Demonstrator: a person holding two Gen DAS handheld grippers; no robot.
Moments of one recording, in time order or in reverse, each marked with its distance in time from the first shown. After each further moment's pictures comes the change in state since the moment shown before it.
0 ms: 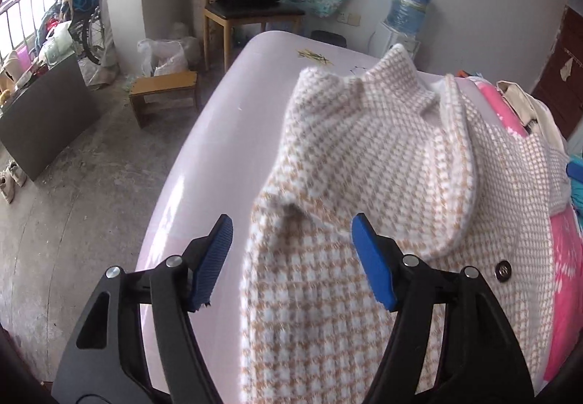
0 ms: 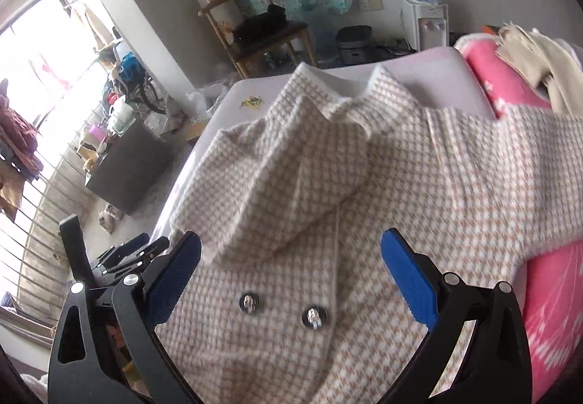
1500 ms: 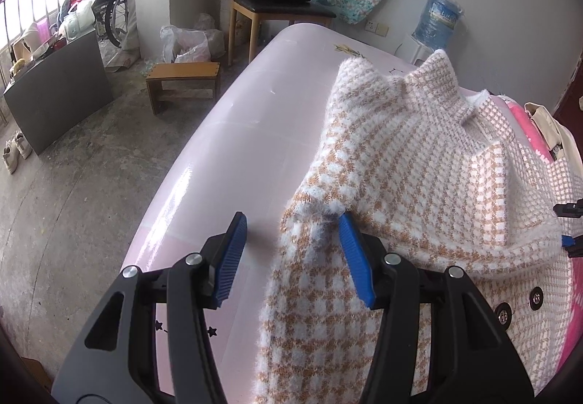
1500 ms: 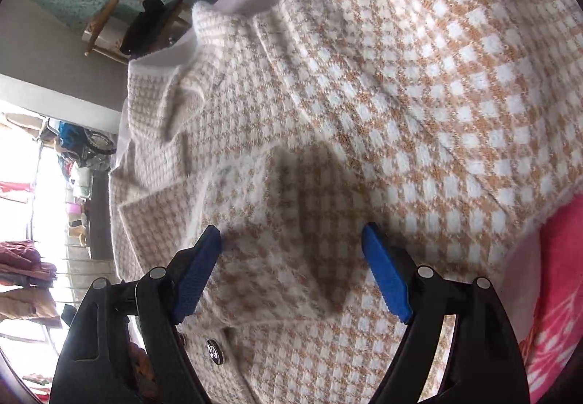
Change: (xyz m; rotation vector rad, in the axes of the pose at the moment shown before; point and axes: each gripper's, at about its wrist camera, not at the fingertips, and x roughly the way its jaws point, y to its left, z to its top) left arm 0.040 0.014 -0.010 -0.102 -0.033 0.021; right arm 0.065 -0.159 -0.036 0.513 0.243 0.014
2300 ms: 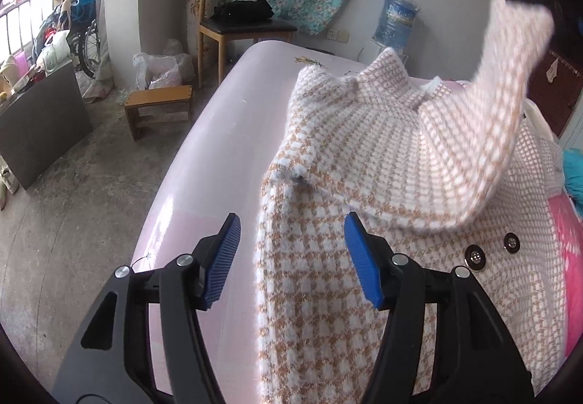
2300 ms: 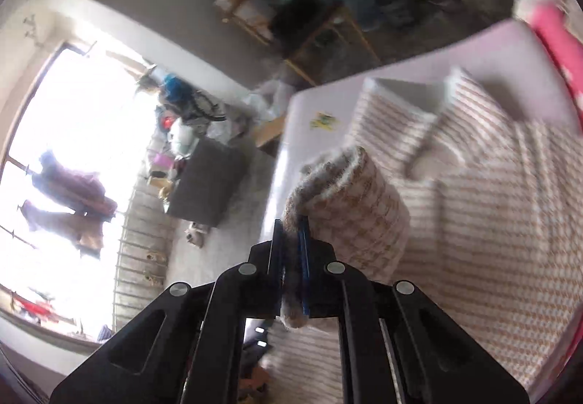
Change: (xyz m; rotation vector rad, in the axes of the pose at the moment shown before) left arm -0.043 -0.005 -0.028 0.130 -0.059 -0.076; right arm -0.061 0.292 0.005 -0.397 -0.023 0.389
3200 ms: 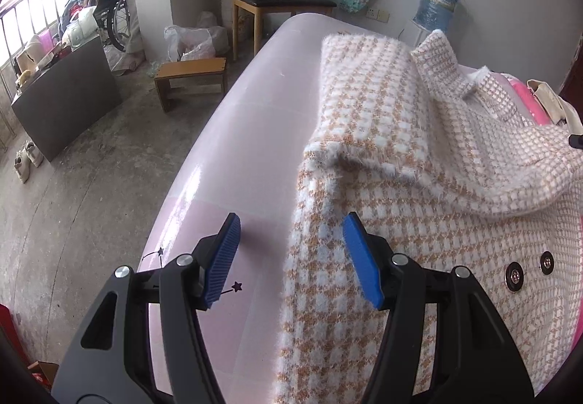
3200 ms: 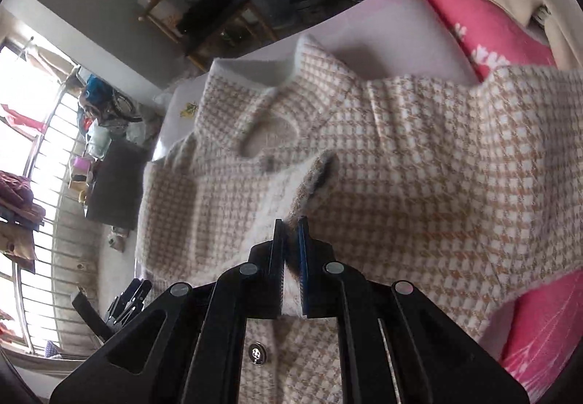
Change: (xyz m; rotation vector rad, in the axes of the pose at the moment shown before) left arm 0.025 0.008 0.008 -0.064 0.102 0.131; right arm -0.061 -0.201 -0.069 0.139 -0.013 -0.392
